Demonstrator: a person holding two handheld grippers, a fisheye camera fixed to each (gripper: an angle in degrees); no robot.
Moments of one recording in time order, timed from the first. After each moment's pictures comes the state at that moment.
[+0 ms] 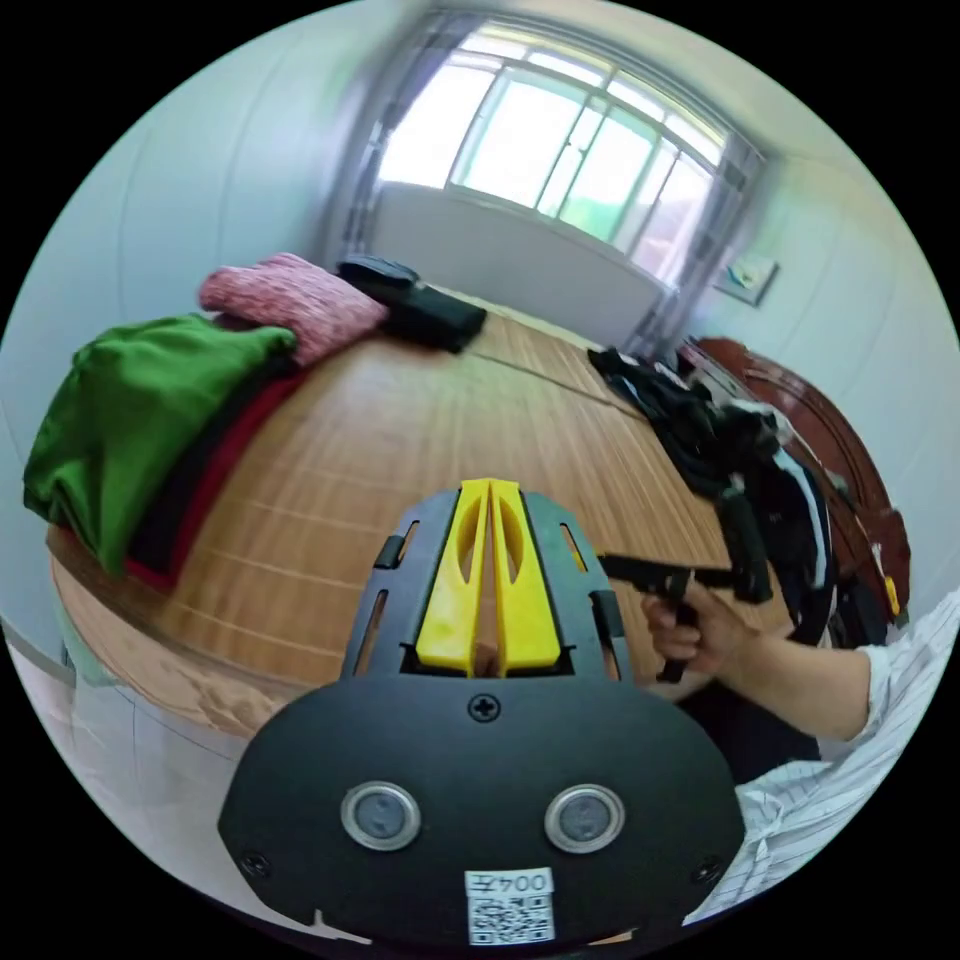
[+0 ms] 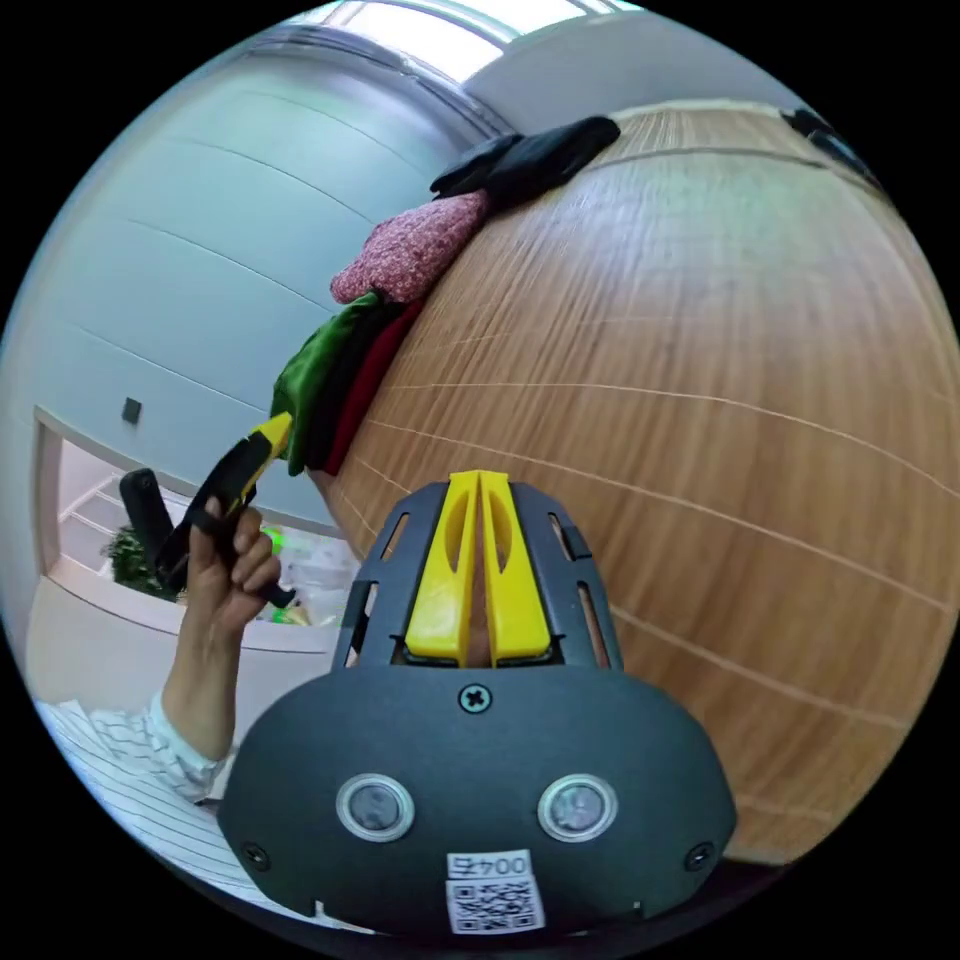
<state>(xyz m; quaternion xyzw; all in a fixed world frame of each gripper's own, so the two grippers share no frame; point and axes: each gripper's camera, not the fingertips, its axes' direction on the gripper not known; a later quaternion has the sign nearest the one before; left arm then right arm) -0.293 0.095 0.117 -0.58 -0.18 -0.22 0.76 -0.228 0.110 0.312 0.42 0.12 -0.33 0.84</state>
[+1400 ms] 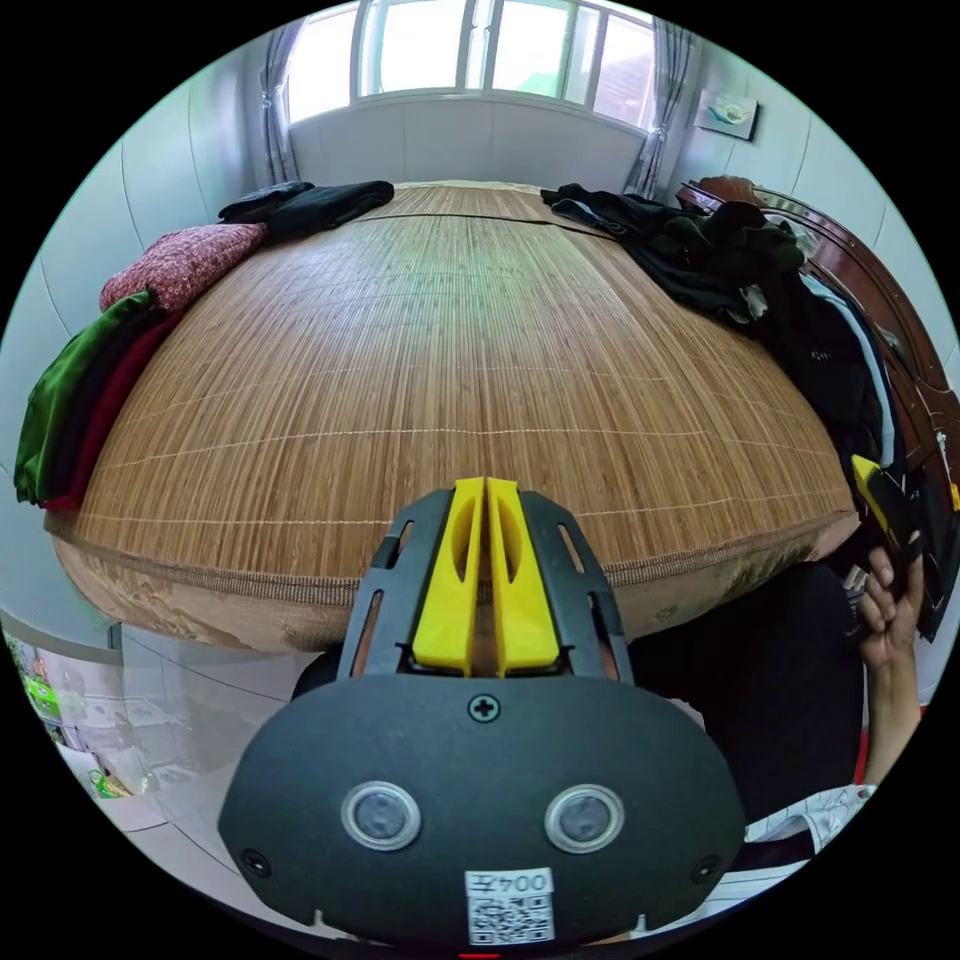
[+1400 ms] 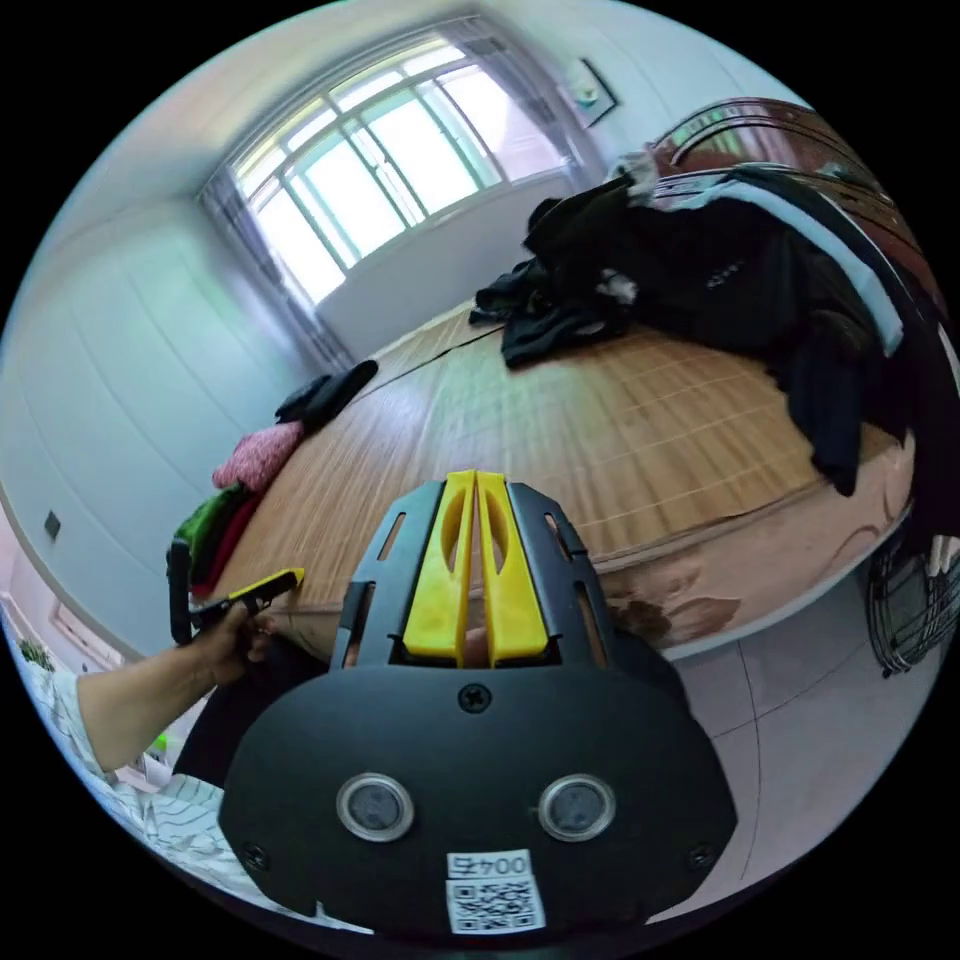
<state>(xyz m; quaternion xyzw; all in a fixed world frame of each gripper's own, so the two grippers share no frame) -0.471 0.383 -0.251 -0.71 -0.18 -0.12 0.67 0.207 0.464 0.251 0.72 0.12 -0.16 0.66</state>
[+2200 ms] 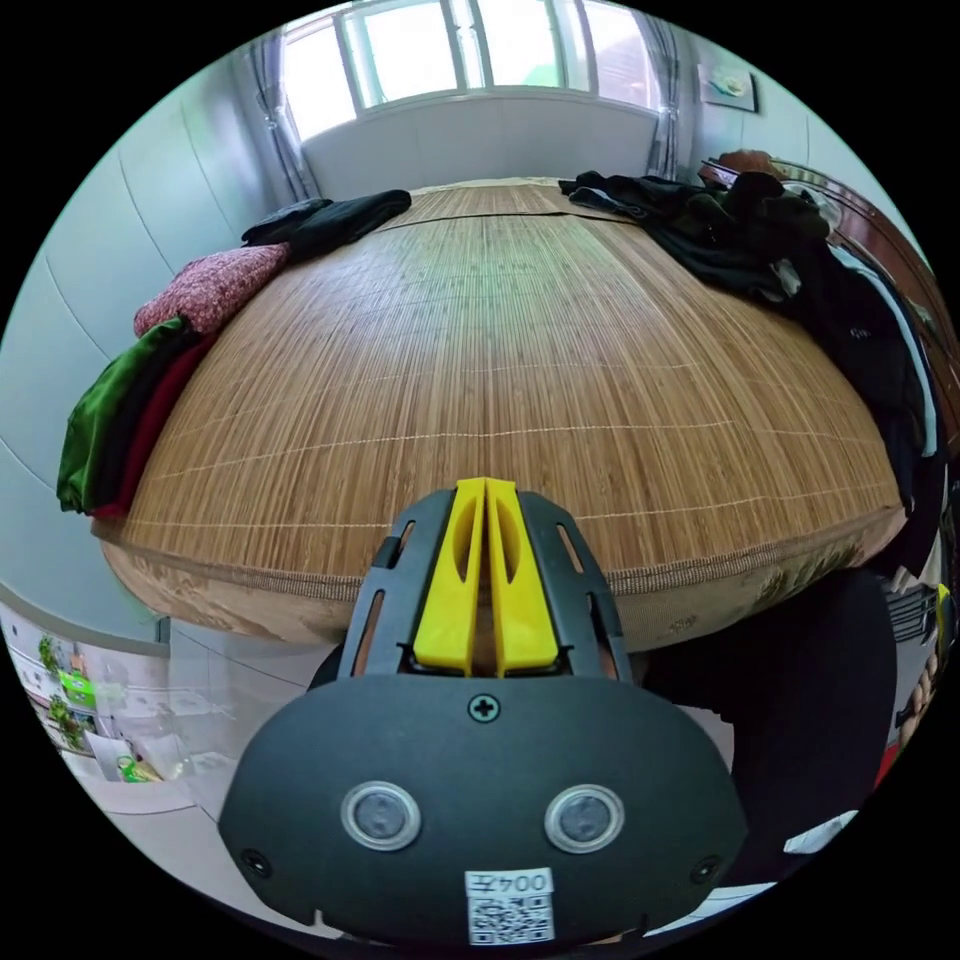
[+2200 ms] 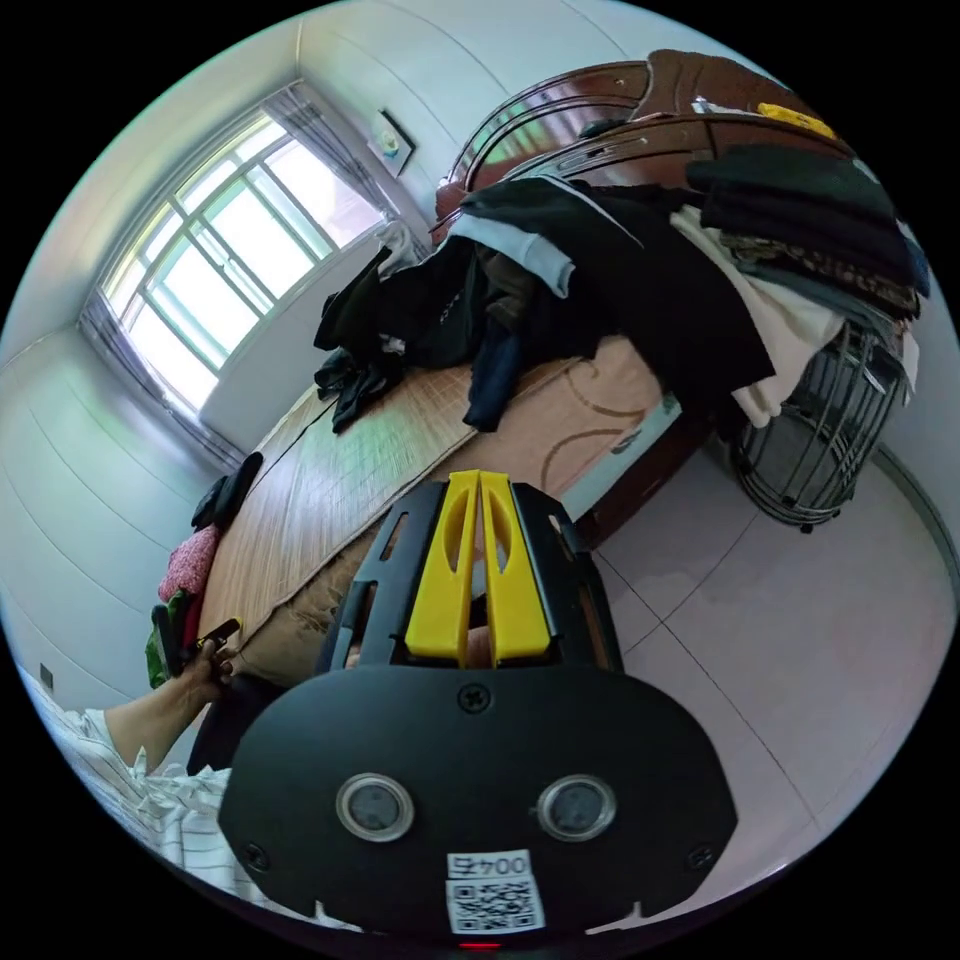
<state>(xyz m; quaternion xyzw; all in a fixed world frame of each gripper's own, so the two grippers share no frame) -0.612 0.410 -0.333 -0.73 -0.22 -0.05 0.65 0.482 0.615 0.259 0.79 0.06 0.04 0.61</state>
